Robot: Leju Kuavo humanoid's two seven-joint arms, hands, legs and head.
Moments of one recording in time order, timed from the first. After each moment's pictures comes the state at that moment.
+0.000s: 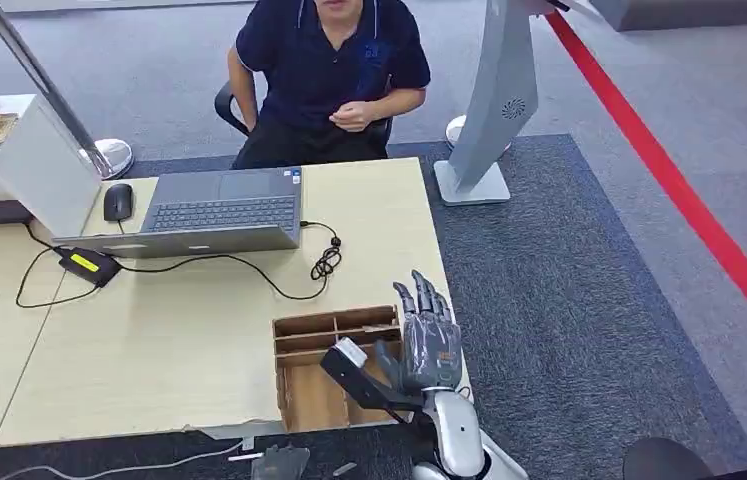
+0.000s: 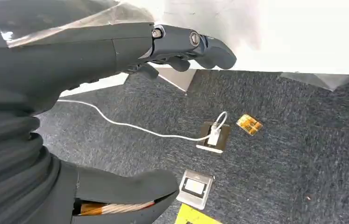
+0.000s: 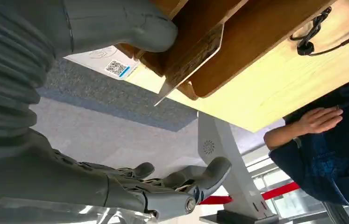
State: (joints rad) left arm -0.23 -0.12 -0.88 -0.32 -0.85 0.19 0.24; right arm -0.19 -0.04 0.75 -1.31 1.17 -0.46 0.47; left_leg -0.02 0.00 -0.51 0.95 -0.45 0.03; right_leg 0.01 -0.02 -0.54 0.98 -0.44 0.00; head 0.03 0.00
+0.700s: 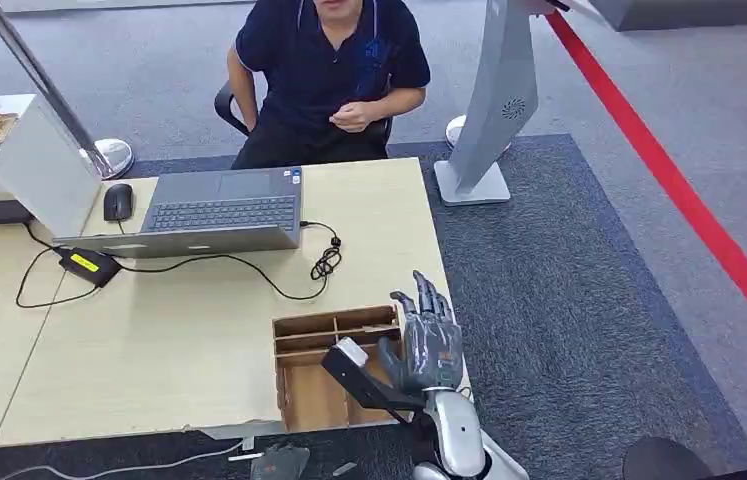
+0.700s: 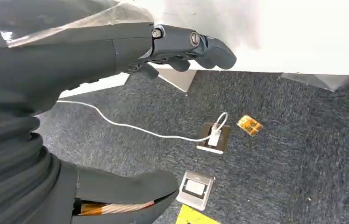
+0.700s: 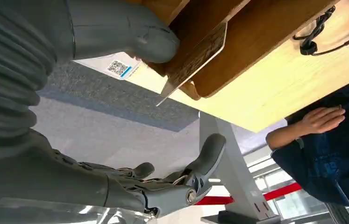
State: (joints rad) left arm -0.23 -0.12 -0.88 -0.32 -0.85 0.19 0.24; right arm -0.19 -0.04 0.75 -1.31 1.17 -0.46 0.47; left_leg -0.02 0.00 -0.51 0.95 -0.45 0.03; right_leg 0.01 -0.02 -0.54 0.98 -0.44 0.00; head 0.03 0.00
